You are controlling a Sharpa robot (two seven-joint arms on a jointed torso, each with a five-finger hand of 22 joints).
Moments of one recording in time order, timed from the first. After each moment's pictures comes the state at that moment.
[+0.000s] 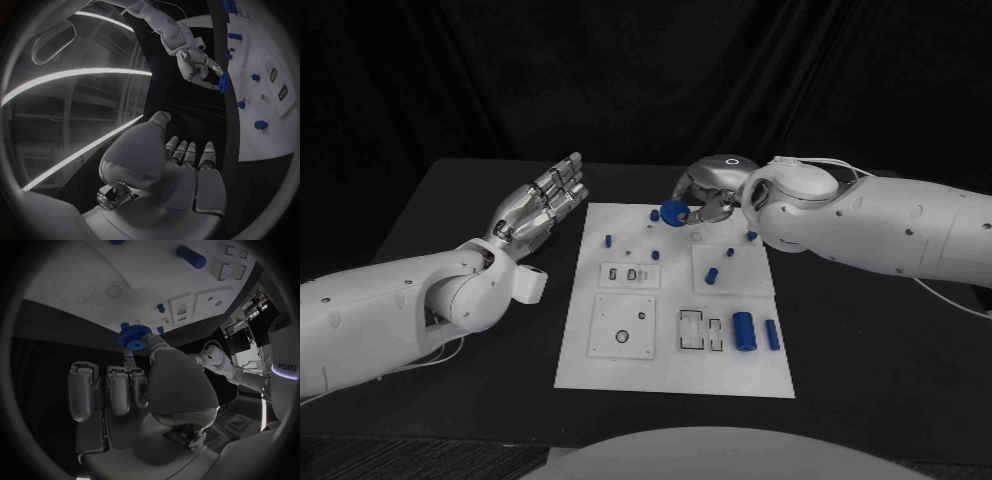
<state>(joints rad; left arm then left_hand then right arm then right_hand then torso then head) 1.20 -0.92 -0.22 1.52 -0.08 -0.11 0.68 1.42 0.21 -0.05 0.13 0.71 0.14 -0.01 0.02 0.02 0.02 0.06 0.06 0.02 0.00 0.04 0.00 0.00 0.16 0.00 0.19 0.01 0.00 1.38 -0.61 -0.24 1.32 -1.53 -0.27 -0.08 1.31 -0.06 0.16 0.16 0.58 0.94 0.06 0.14 0.17 1.47 -0.04 1.57 1.31 1.47 -0.09 1.57 1.31 0.04 1.47 0.02 1.49 1.31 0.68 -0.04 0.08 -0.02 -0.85</state>
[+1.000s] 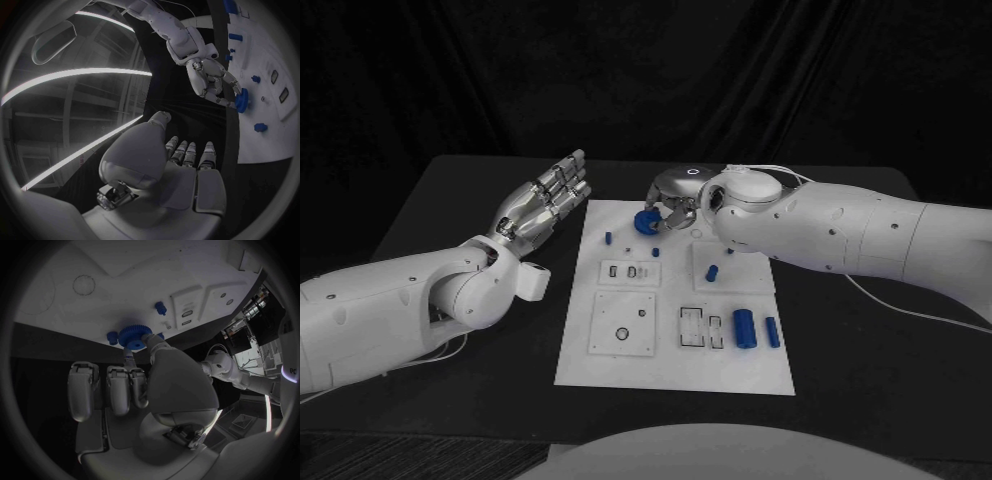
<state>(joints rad) 1.20 -0.90 -0.22 1.52 -0.08 -0.11 0.68 1.42 0.21 -0.05 0.13 0.71 0.14 -0.01 0.02 0.02 0.01 0.06 0.06 0.02 0.00 0.04 0.00 0.00 0.16 0.00 0.19 0.01 0.00 1.32 -0.42 -0.22 1.12 -1.51 -0.22 -0.07 1.30 -0.06 0.18 0.15 0.56 0.94 0.06 0.14 0.17 1.47 -0.04 1.57 1.31 1.47 -0.09 1.57 1.31 0.04 1.47 0.02 1.49 1.31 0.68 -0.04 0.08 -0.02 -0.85</state>
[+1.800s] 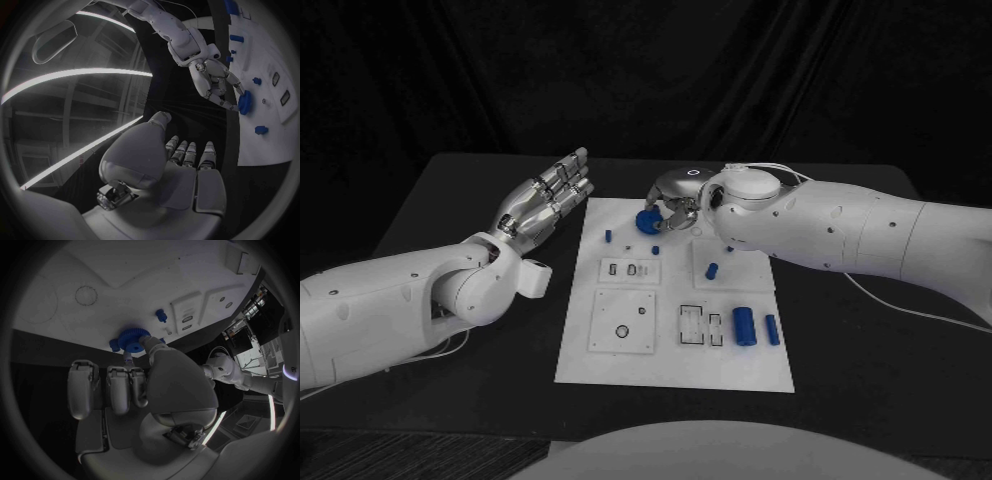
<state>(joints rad) 1.20 -0.90 -0.22 1.51 -0.08 -0.10 0.68 1.42 0.21 -0.05 0.13 0.71 0.16 0.00 0.02 0.02 0.01 0.06 0.06 0.02 0.00 0.05 0.00 0.00 0.16 0.00 0.19 0.01 0.00 1.31 -0.41 -0.22 1.10 -1.51 -0.17 -0.08 1.30 -0.08 0.24 0.15 0.50 0.81 0.07 0.10 0.36 1.46 -0.03 1.57 1.31 1.46 -0.09 1.57 1.31 0.04 1.46 0.03 1.46 1.31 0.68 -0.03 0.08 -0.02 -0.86</state>
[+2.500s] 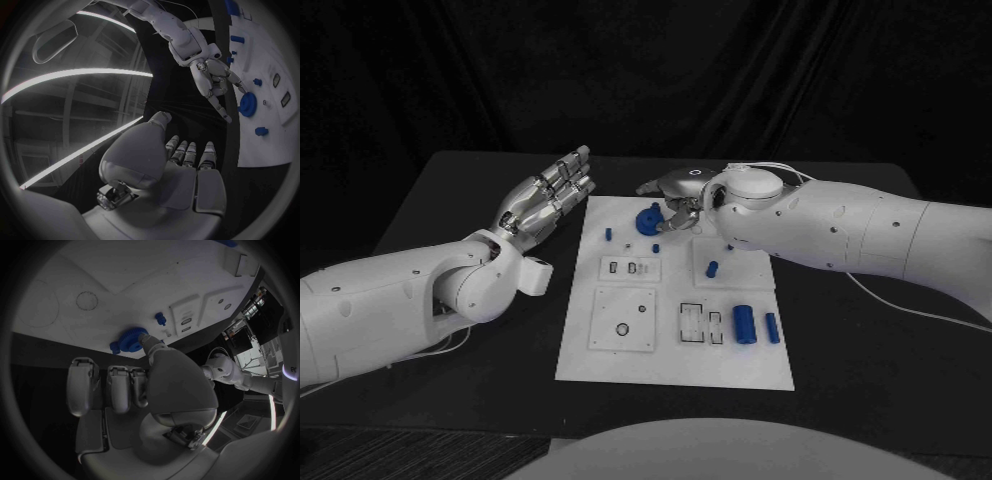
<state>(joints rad) 1.20 -0.90 -0.22 1.51 -0.08 -0.10 0.68 1.42 0.21 -0.04 0.12 0.71 0.16 0.01 0.02 0.02 0.01 0.06 0.06 0.02 0.00 0.05 0.00 0.00 0.16 0.00 0.20 0.01 0.00 1.31 -0.42 -0.22 1.11 -1.51 -0.16 -0.08 1.31 -0.08 0.24 0.12 0.31 0.34 0.02 0.04 0.14 1.46 -0.05 1.57 1.31 1.47 -0.10 1.54 1.31 0.04 1.46 0.02 1.40 1.31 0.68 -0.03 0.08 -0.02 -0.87</state>
